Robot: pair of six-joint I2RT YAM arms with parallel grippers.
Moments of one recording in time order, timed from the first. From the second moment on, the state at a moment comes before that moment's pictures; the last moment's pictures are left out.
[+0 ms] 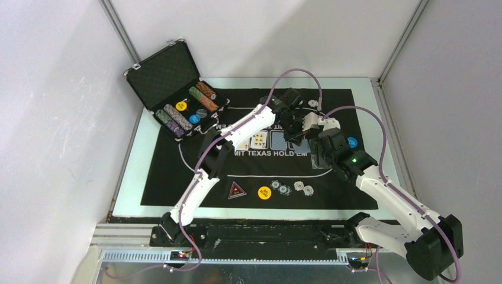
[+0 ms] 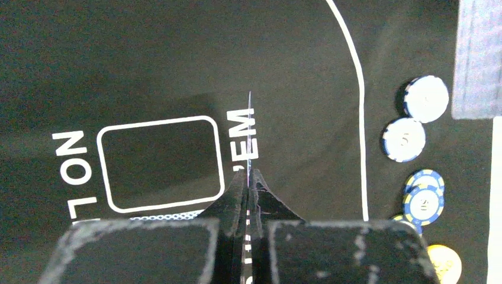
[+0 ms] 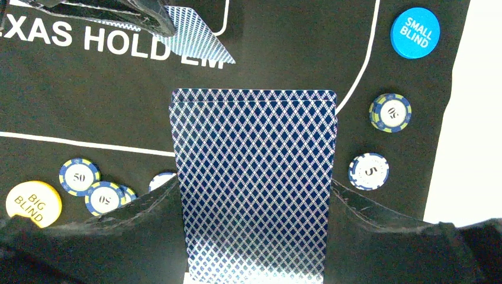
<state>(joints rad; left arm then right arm) -0.77 2.49 2.37 -0.98 0.63 0.70 0.53 1.04 0.80 -0.61 0.32 0.28</state>
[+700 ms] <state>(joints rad) -0.77 2.50 2.39 -0.99 0.49 0.78 0.53 1.04 0.80 -0.61 0.32 0.28</state>
